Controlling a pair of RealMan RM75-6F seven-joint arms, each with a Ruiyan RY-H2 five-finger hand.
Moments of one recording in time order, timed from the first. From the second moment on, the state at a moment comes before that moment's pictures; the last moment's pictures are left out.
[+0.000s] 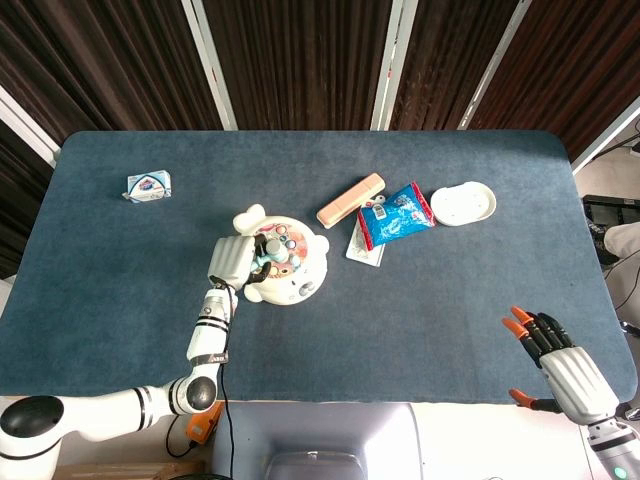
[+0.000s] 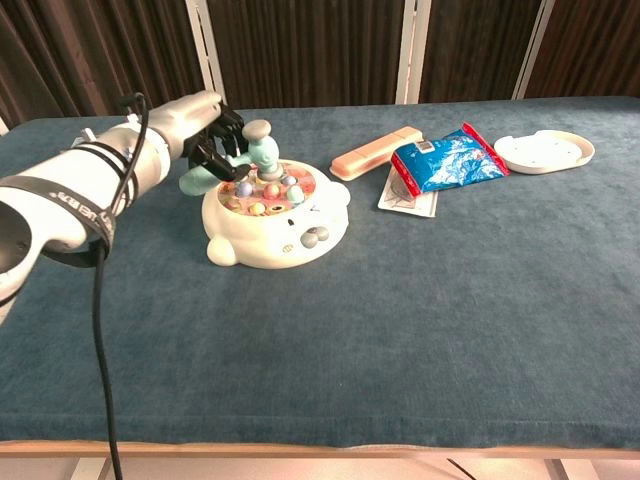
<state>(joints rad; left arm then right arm) -0.90 -1.76 -0.40 -1.36 0.74 1.09 0.53 0.11 -0.98 -0.11 -1.64 -1.73 1.42 0.12</state>
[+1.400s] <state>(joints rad) -0.61 -1.77 -0.16 -1.22 1.03 1.10 0.28 0.12 -1.00 -0.11 -1.66 -1.73 1.38 0.06</state>
